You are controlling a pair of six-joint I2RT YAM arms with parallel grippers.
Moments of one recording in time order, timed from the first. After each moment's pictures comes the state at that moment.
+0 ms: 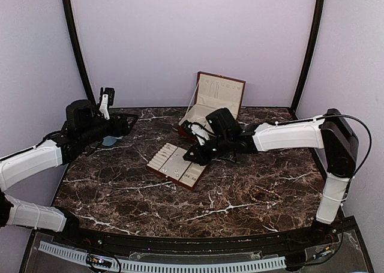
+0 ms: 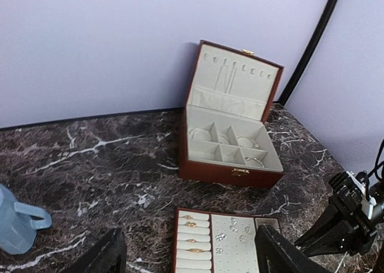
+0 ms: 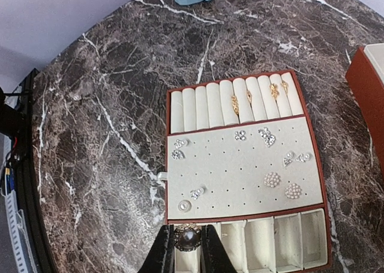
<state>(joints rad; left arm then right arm) -0.41 1.12 0.74 0.15 0.17 -0.24 0.88 1.84 1.26 -0.10 -0.33 0.10</state>
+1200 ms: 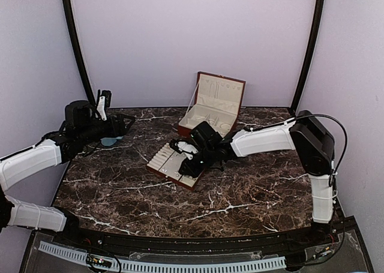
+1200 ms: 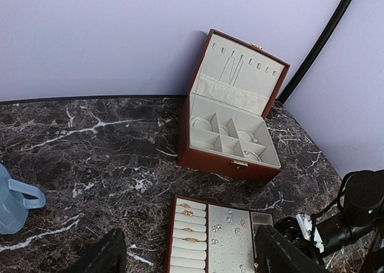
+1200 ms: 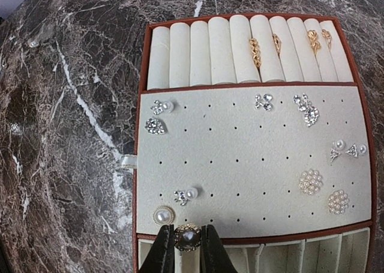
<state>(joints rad) -0.33 1.13 0.74 0.09 0.22 -0.32 0.94 2.07 1.41 -0.22 -0.26 -0.01</state>
